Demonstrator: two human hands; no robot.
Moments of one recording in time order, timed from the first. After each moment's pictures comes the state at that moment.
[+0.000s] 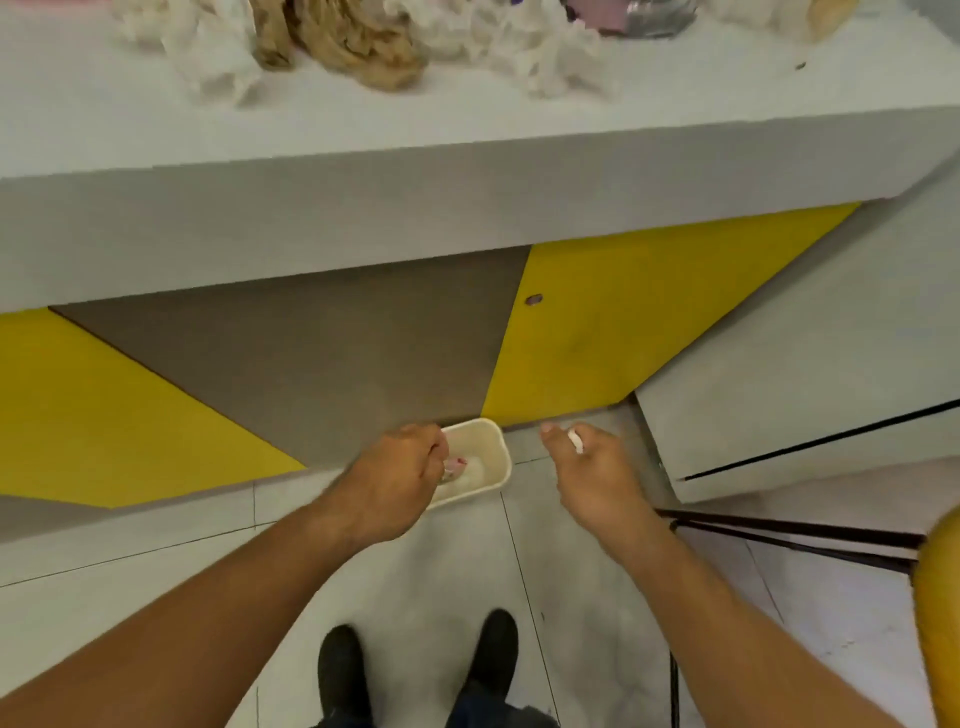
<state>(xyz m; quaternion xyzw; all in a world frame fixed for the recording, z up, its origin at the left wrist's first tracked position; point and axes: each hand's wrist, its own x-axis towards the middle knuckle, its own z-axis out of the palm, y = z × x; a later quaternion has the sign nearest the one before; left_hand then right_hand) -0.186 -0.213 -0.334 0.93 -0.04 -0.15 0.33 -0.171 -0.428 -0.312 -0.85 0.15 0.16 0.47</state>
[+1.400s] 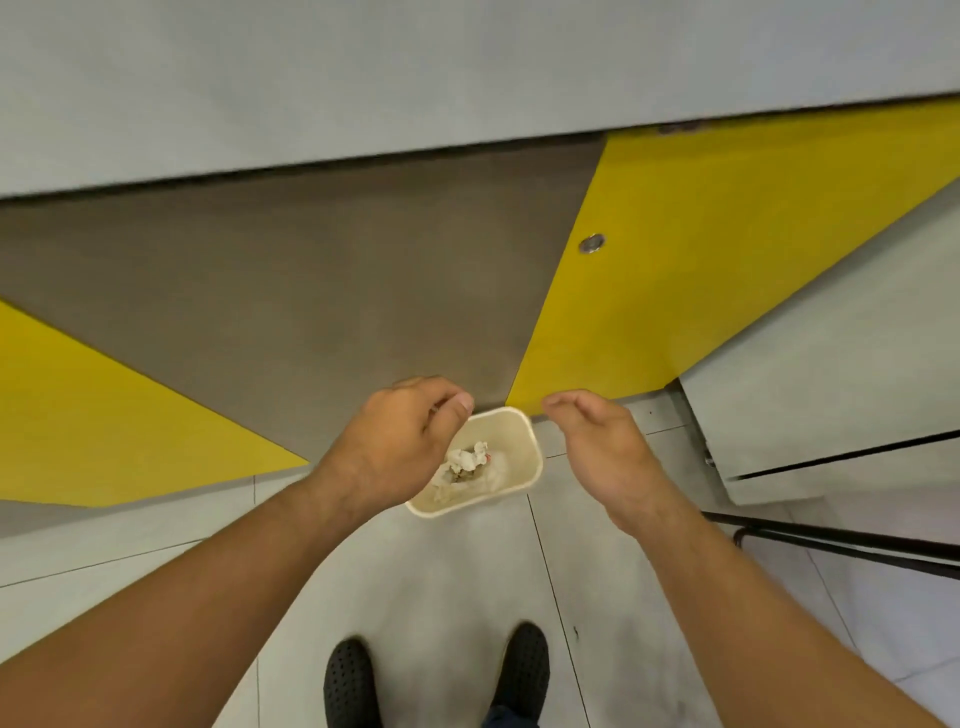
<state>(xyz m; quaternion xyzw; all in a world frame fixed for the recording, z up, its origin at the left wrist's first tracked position) -0.147 -0.197 -0.408 0.92 0.01 -0.12 0.38 -0.129 -0.402 -0.423 -0.80 0.15 0.18 0.55</state>
